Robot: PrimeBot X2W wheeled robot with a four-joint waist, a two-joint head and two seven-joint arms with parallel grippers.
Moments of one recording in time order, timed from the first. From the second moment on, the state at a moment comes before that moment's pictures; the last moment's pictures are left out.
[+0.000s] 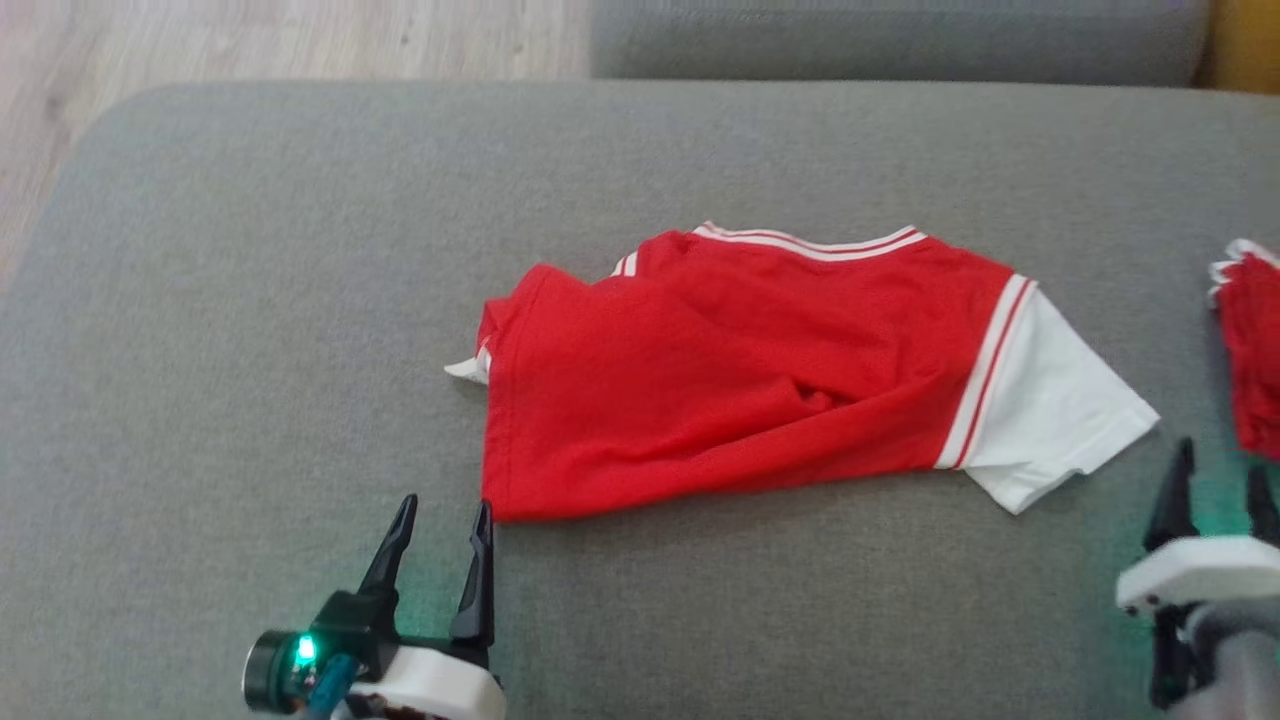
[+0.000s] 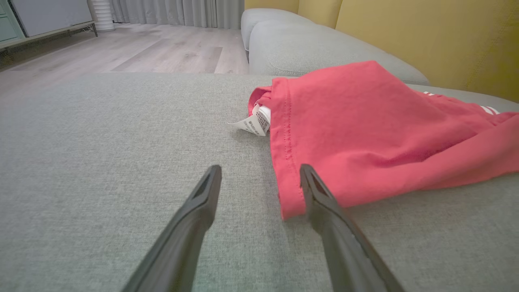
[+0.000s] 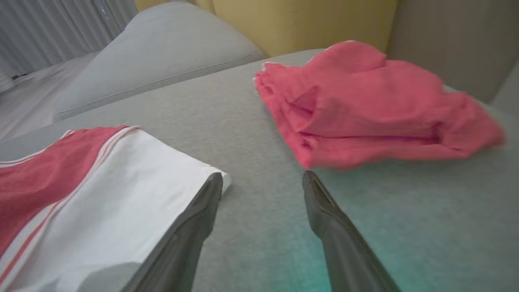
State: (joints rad) left arm -0.06 0.05 -0.26 0.42 -0.18 -0.01 -0.26; right arm -0.27 -0.05 -0.48 0.74 0.04 0.13 -0.26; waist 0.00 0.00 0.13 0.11
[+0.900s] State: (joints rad) left arm -0.06 0.05 -0.27 0.51 -0.07 -0.07 -0.26; right arm -0.14 -0.04 -0.13 0.40 0.06 0.13 -0.26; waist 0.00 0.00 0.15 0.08
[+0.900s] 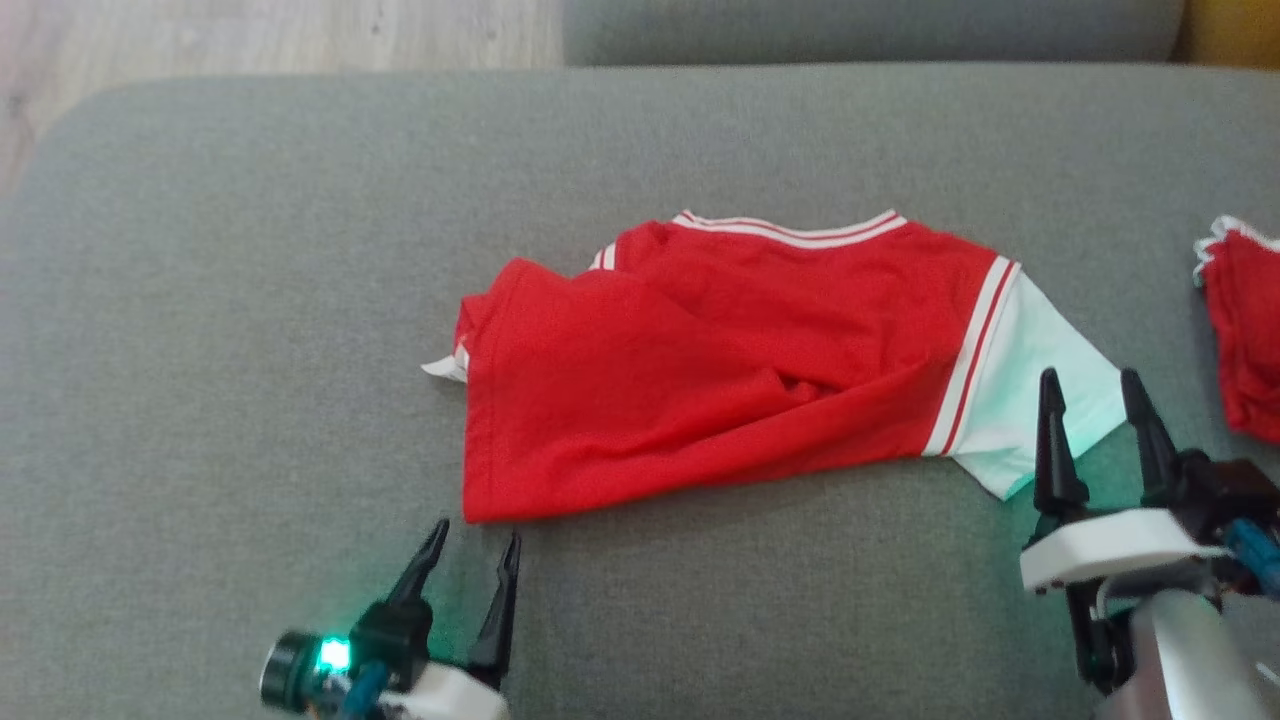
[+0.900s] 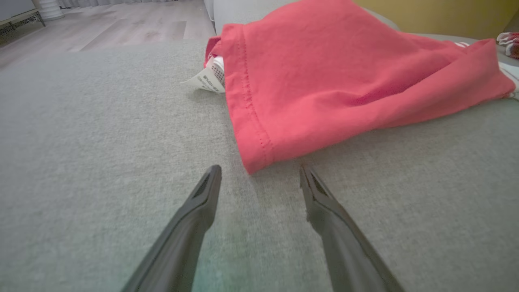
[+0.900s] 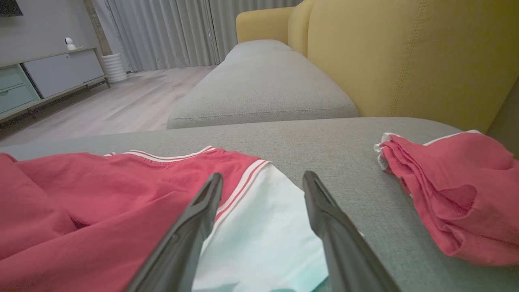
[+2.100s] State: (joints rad) left arm -0.16 0.05 -0.30 0.50 -0.04 -0.11 -0.26; right arm -0.38 -0.05 -0.40 0.75 -0.12 0.13 -0.25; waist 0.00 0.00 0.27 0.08
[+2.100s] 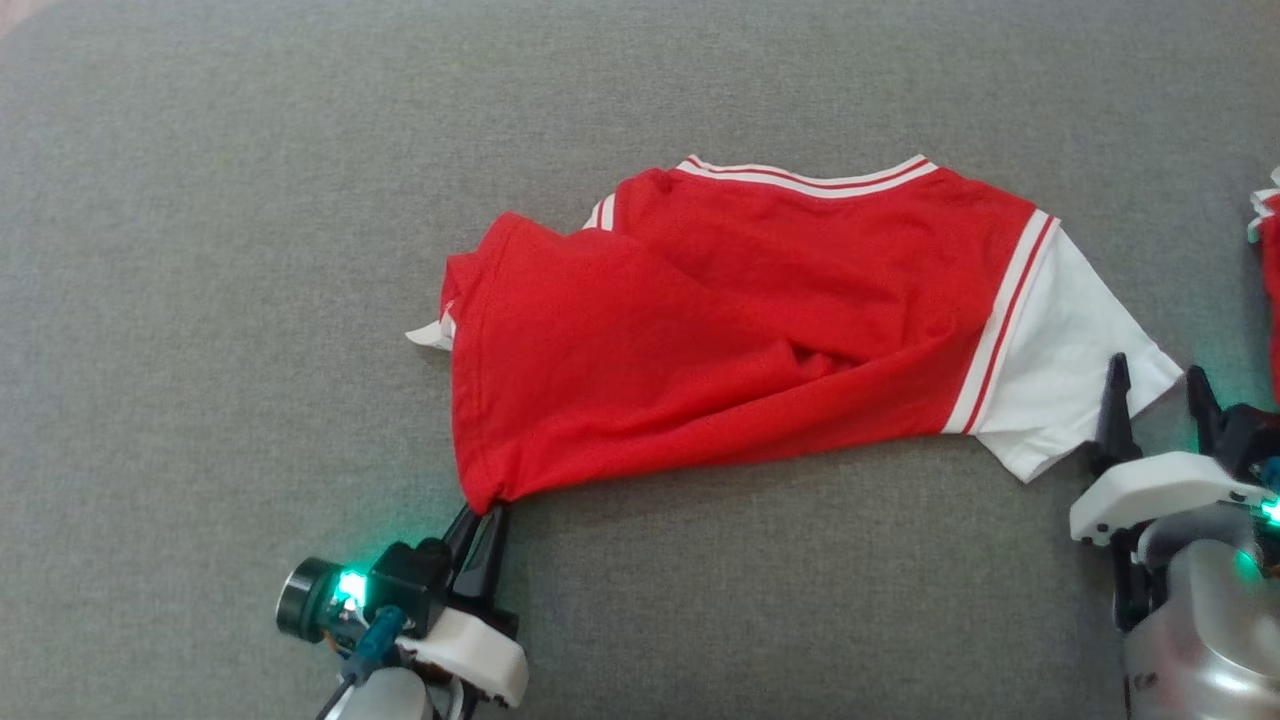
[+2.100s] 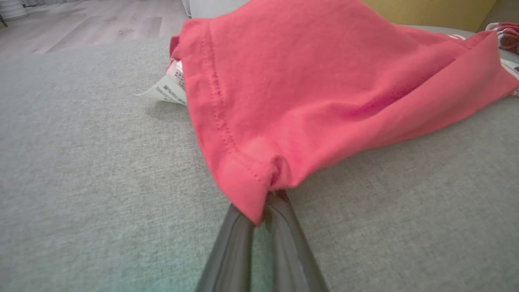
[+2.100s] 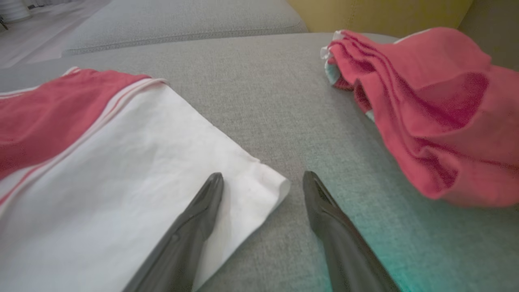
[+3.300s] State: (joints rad) left arm -0.67 0.40 -0.45 0.17 -0.29 -0.13 -0.21; right arm -0.70 -0.10 -0.12 0.18 0.67 0.13 -0.04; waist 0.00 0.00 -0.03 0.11
